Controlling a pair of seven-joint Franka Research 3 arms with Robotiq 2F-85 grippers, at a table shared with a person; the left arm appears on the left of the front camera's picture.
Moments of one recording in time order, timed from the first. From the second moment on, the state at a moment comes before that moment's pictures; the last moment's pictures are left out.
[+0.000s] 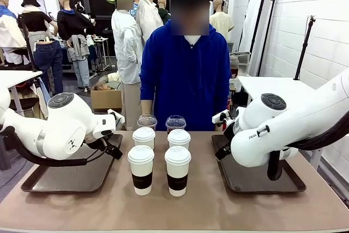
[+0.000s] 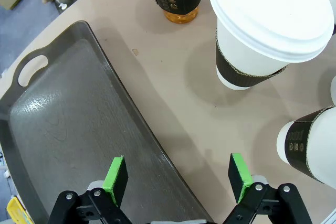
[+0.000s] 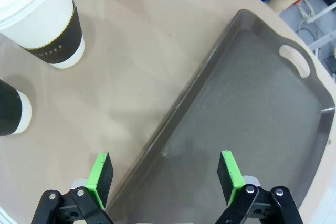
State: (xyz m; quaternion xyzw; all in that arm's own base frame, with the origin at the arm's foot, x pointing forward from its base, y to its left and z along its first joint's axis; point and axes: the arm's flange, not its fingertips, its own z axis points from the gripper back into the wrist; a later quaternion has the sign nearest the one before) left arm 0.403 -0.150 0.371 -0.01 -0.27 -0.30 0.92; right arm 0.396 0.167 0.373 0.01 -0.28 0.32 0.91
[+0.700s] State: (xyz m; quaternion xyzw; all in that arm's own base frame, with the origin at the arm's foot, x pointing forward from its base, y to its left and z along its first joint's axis) left arm 0.398 -0.149 0.404 -0.01 -0.27 -0.29 0.92; right arm 0.391 0.168 0.405 0.03 -0.28 0.32 0.91
